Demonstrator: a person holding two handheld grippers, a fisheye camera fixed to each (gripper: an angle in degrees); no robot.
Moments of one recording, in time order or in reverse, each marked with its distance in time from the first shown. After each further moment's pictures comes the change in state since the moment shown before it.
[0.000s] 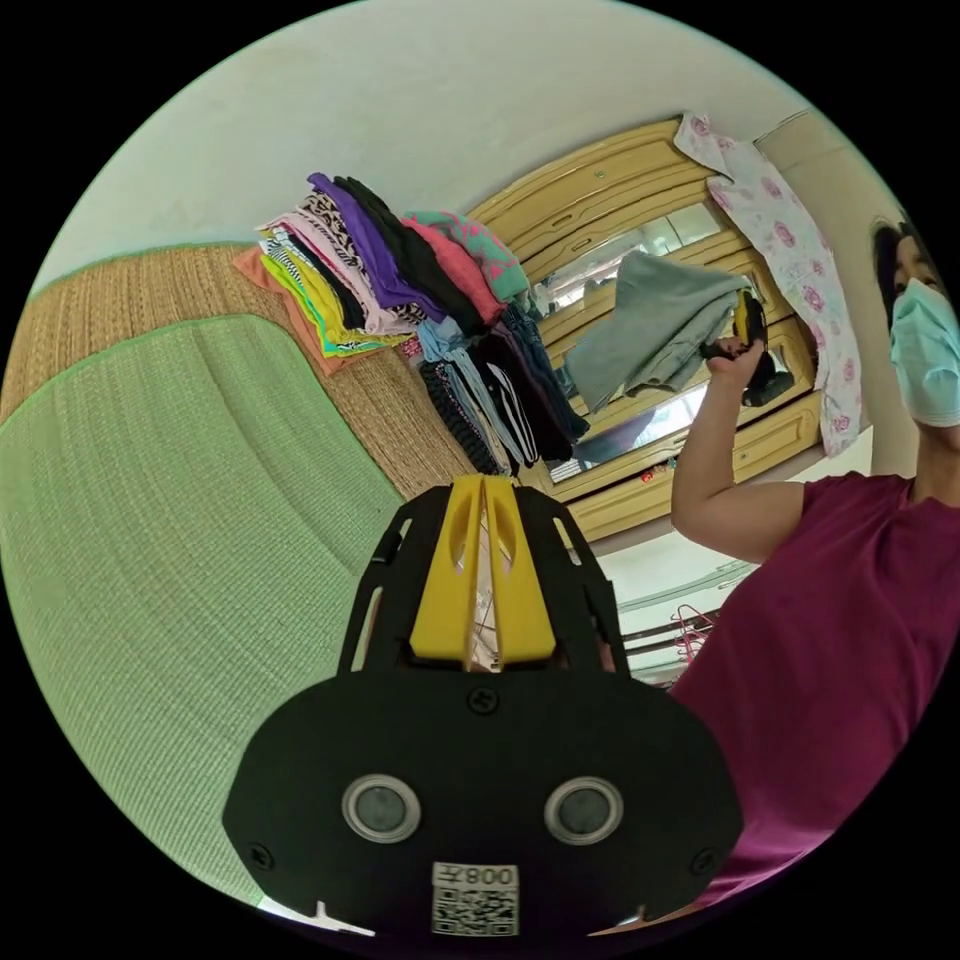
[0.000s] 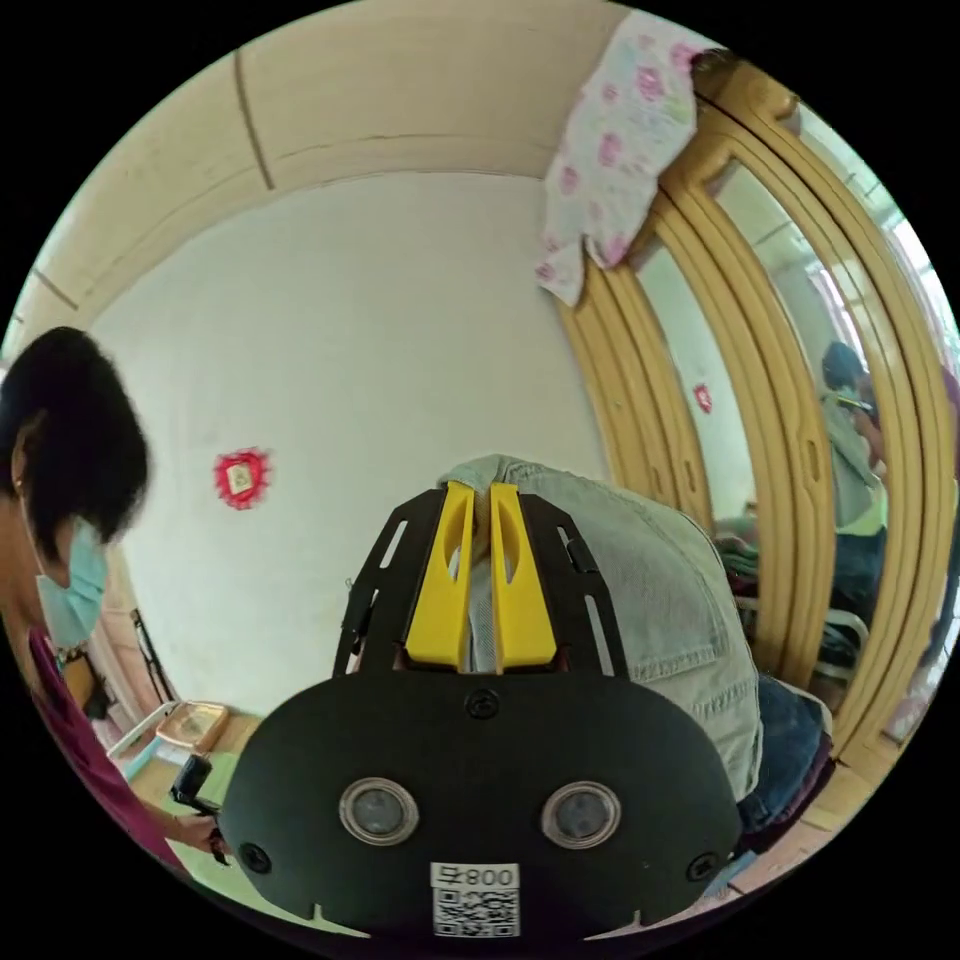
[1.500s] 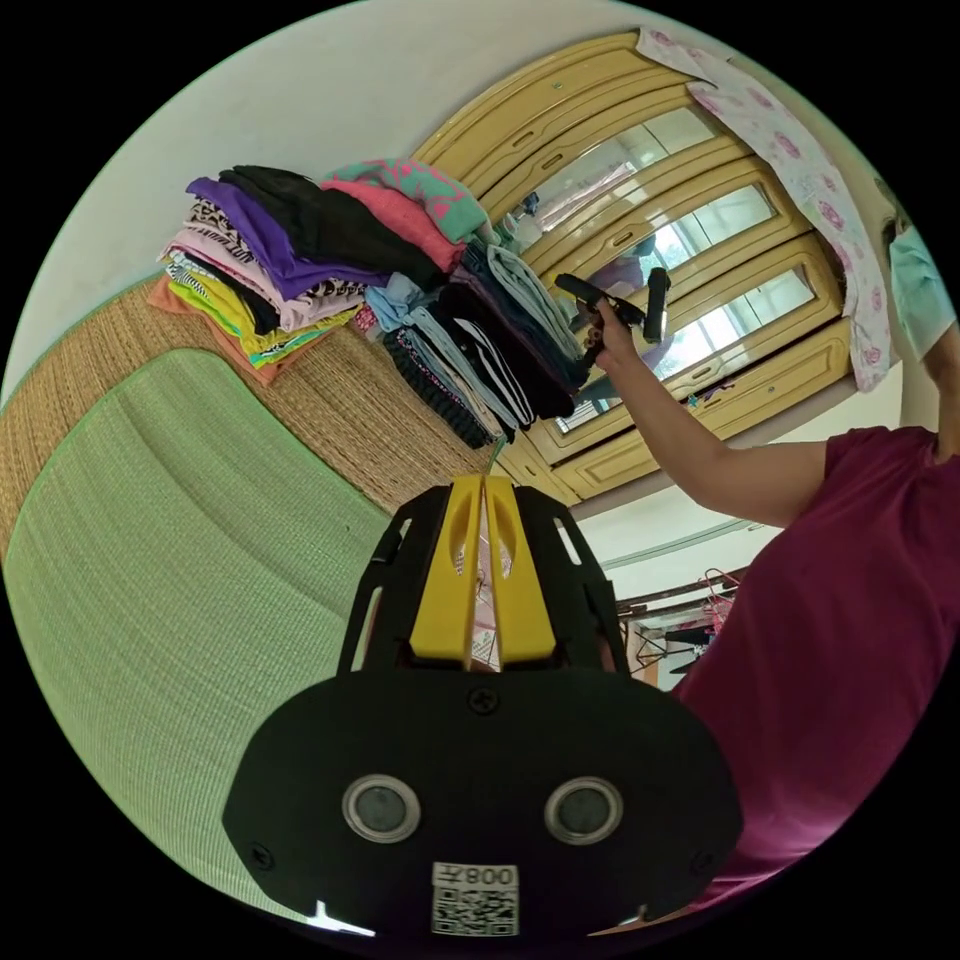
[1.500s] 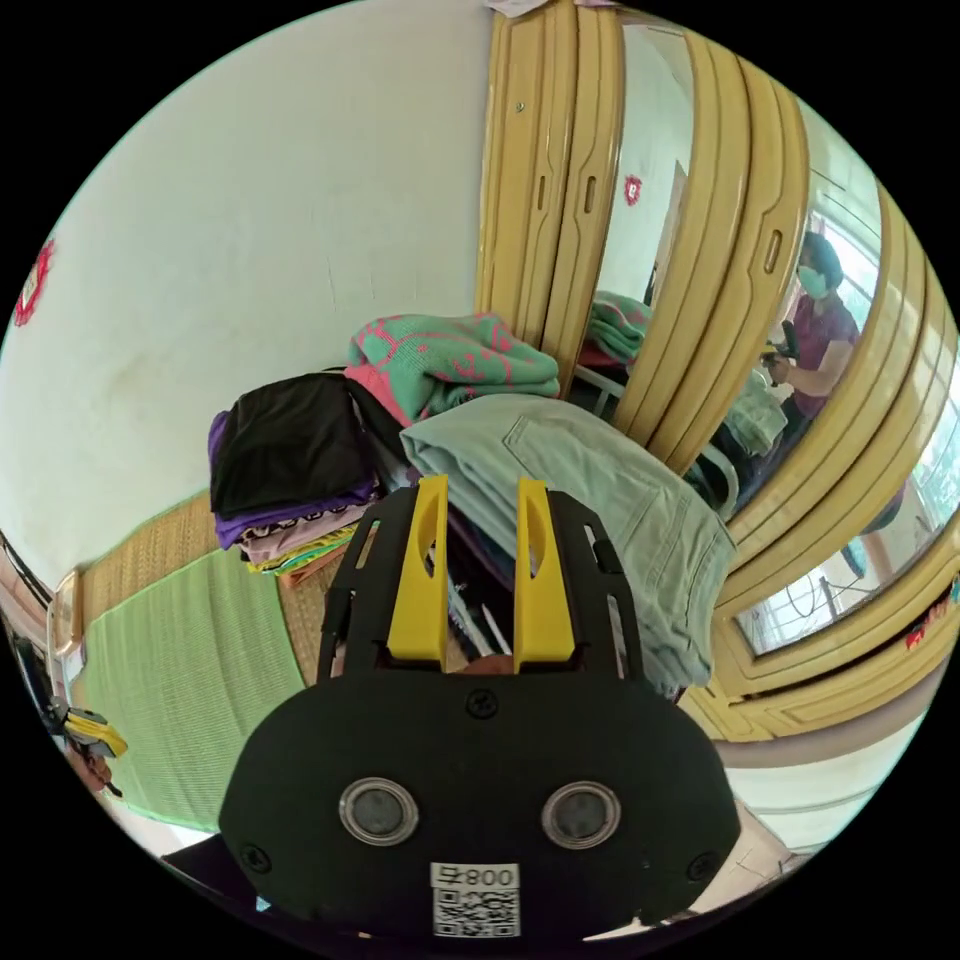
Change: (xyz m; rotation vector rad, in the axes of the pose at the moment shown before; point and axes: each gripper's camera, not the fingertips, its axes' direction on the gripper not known) left arm 0.087 -0.177 -0.056 -0.218 -0.055 0.150; right arm 0.211 0.159 0.194 -0.817 0.556 -0.046
